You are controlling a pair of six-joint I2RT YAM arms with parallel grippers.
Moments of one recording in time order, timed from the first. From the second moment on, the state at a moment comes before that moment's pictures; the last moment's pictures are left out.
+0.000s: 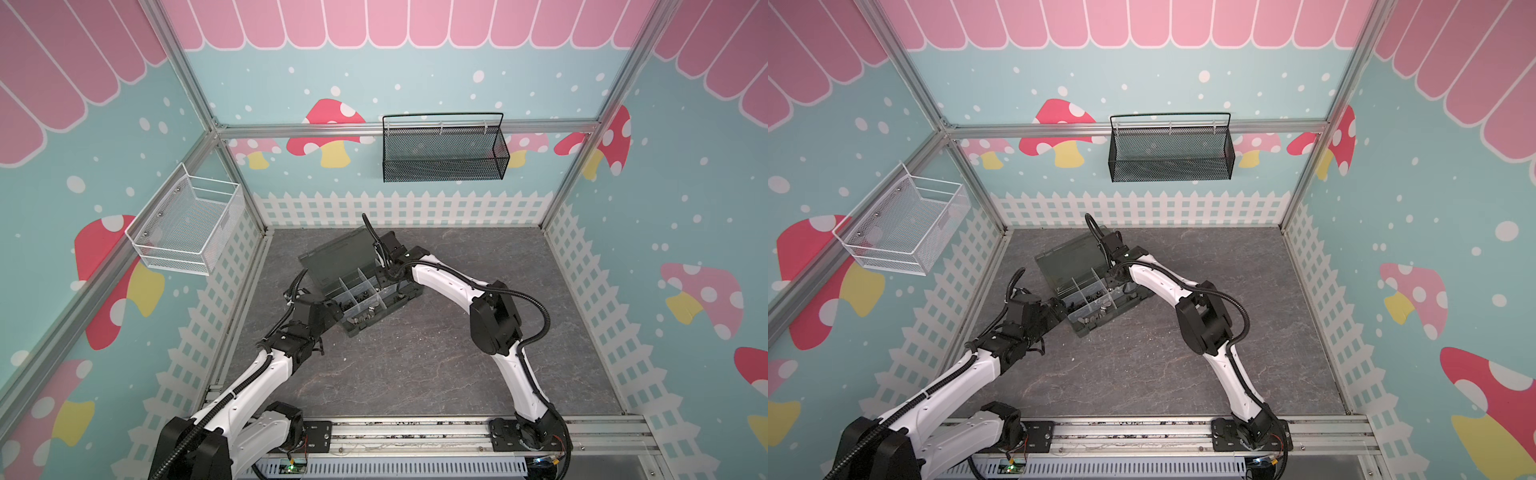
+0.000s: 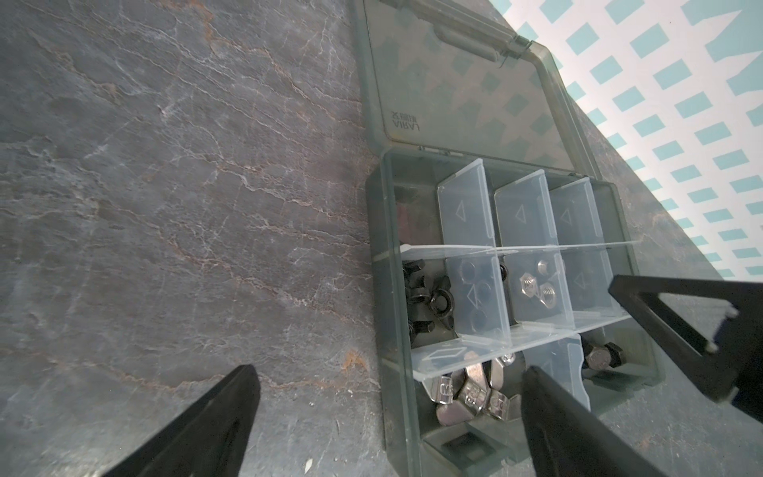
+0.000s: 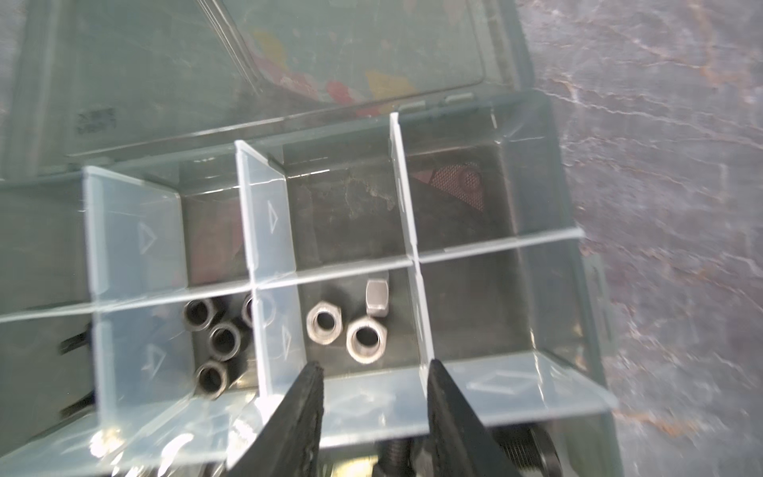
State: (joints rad) left arm -0.28 1.02 0.53 -0.26 -0.22 -0.86; right arm 0.74 2.25 2.00 -0.75 0.12 0.26
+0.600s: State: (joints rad) left arm -0.28 1.00 0.53 -0.27 -0.22 -0.86; right arm 0.66 1.59 1.20 -0.72 0.17 0.51
